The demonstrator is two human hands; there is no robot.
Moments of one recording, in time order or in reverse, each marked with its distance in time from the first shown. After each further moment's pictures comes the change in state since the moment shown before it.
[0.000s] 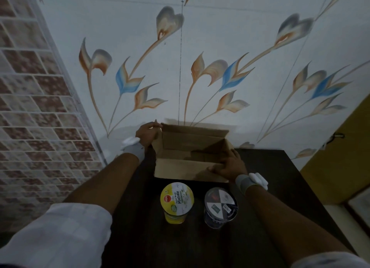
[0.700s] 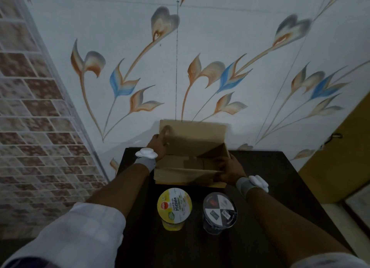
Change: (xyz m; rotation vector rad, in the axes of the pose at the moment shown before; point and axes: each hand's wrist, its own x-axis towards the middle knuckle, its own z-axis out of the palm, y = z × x) left_hand 0.014 -0.034 0.042 0.566 -0.207 0.171; right_hand 0.013 0.012 0.004 -0.001 -0.030 -0.103
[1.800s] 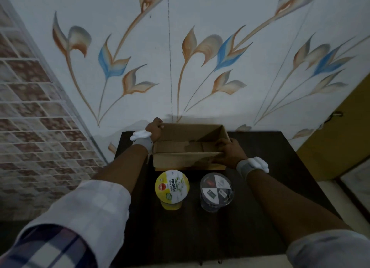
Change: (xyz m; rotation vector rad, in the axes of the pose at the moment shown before) left_hand 0.018 -0.014 0.017 -0.083 0.000 -0.156; right_hand -0.013 0.006 -0.001 -0.120 -0.027 -0.044
